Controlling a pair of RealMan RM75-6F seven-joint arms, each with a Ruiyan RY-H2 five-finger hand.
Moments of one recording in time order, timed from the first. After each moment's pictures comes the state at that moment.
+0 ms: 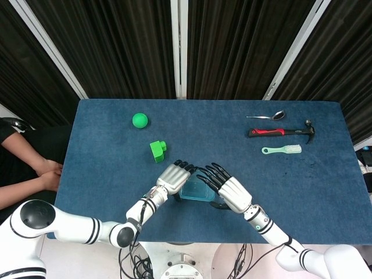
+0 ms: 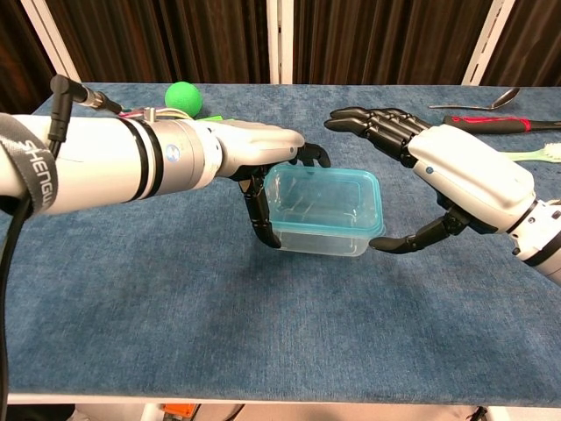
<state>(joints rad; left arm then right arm) -1.19 -1.66 -0.12 -1.63 0.58 0.88 0.62 0.54 -1.83 -0.03 -0.90 -1.83 1.47 0.26</state>
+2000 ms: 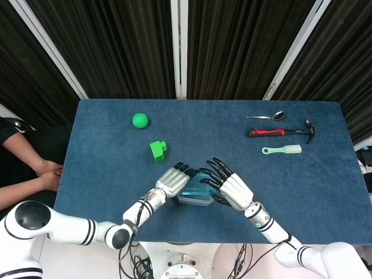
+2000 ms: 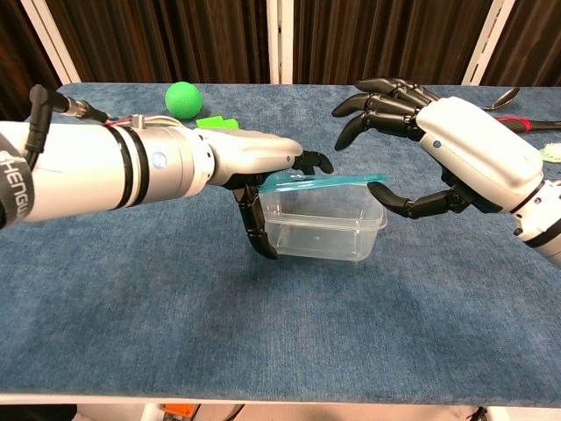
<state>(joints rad) -1.15 -1.64 -0.10 -1.65 0.67 0.86 0.55 0.57 -1.85 -0.02 -0.87 -1.82 1.55 0.27</state>
